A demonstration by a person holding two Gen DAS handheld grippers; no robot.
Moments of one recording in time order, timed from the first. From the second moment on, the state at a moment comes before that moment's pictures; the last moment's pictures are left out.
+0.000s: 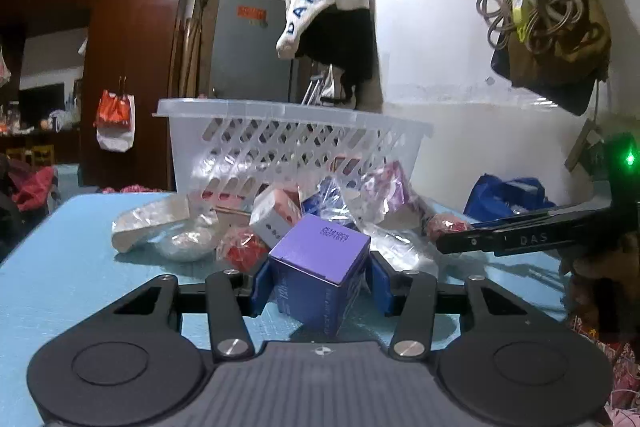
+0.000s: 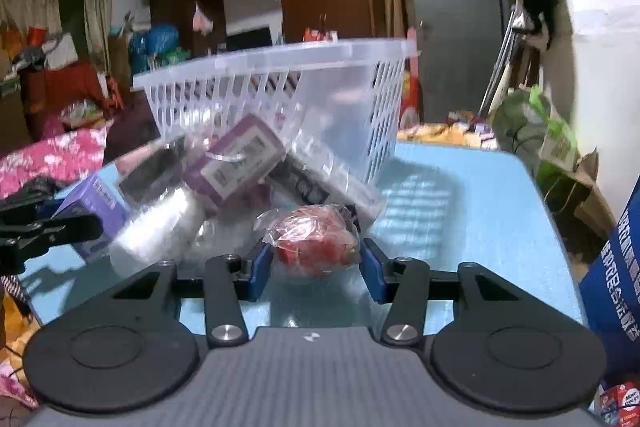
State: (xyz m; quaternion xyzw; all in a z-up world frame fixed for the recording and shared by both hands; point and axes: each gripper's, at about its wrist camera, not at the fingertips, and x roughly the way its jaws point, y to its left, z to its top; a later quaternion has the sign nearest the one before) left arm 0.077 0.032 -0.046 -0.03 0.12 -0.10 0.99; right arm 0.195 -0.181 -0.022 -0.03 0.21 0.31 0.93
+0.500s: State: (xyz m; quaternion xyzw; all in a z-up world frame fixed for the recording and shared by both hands) left arm 0.071 0.052 -0.049 -0.06 0.11 -0.08 0.99; right arm 0.187 -0.182 -0.020 -0.03 0.16 0.30 0.94
